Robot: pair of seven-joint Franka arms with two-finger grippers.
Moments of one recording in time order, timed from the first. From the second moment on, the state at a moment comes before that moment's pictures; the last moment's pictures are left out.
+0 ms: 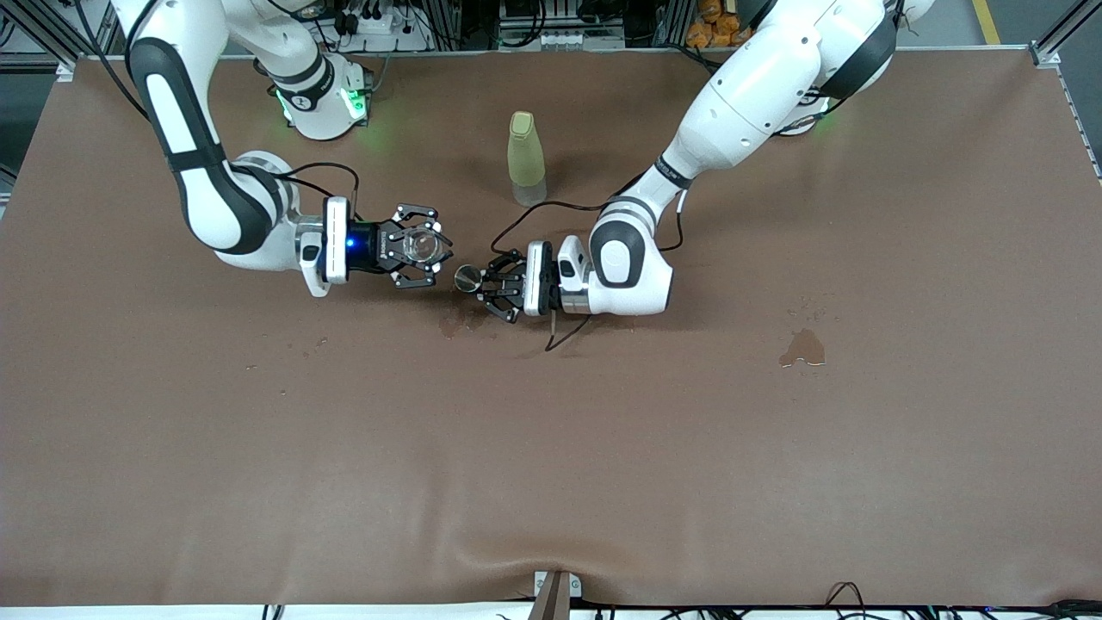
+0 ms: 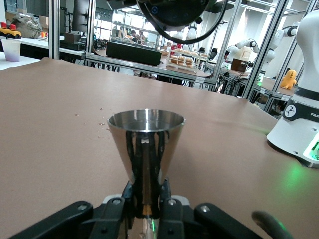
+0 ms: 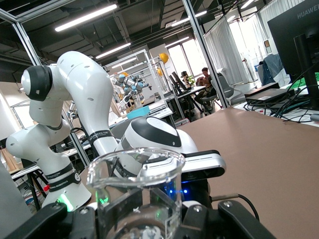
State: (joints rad) left arm -0.53 0.91 -0.30 -1.52 -1.73 2.31 2.25; right arm 0.39 0.22 -0.15 -2.33 1.80 1.74 -2.19
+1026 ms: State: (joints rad) left arm -0.52 0.91 -0.30 -1.52 -1.73 2.31 2.25; right arm 0.45 0.22 -0.02 -2.41 2.01 1.83 -2.31
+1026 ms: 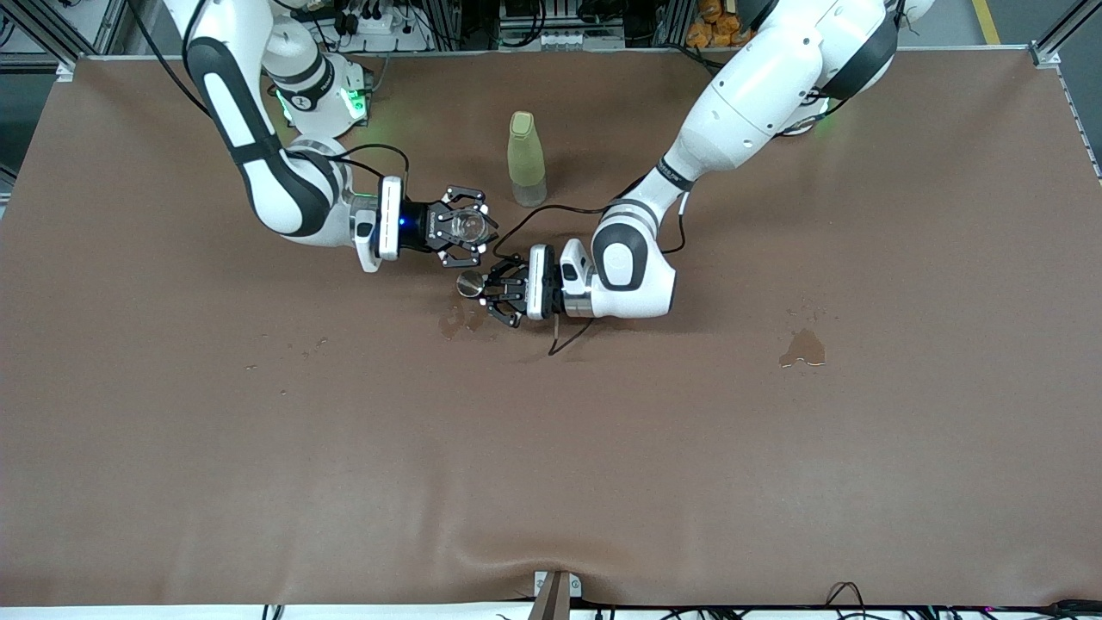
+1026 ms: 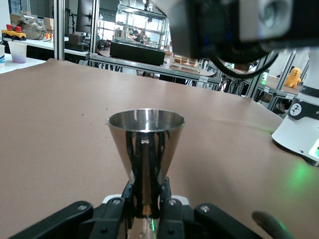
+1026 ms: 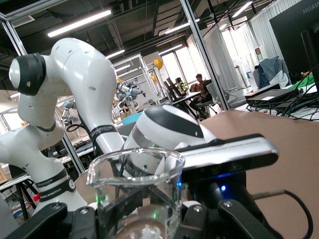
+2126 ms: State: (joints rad) left arm -0.51 0.91 -0.29 -1.52 -1.73 2.31 2.30; right arm 0.45 0.22 0.05 -2.44 2.16 1.86 -2.27
